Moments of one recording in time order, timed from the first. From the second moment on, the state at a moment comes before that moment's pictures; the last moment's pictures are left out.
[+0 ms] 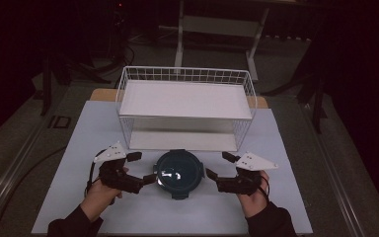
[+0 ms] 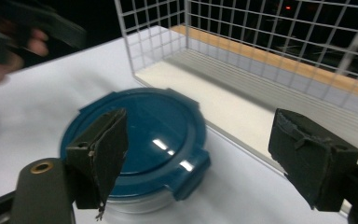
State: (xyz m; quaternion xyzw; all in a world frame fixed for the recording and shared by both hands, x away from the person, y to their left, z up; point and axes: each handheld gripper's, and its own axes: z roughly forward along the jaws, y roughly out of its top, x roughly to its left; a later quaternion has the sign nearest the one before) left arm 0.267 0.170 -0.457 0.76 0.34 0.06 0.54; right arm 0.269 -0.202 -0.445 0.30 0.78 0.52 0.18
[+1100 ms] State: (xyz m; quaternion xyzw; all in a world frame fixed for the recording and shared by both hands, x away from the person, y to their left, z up) left arm 0.318 0.170 -0.509 0.69 0.53 -0.19 0.44; right arm 0.265 -0.192 -0.453 0.32 0.78 0.50 0.17
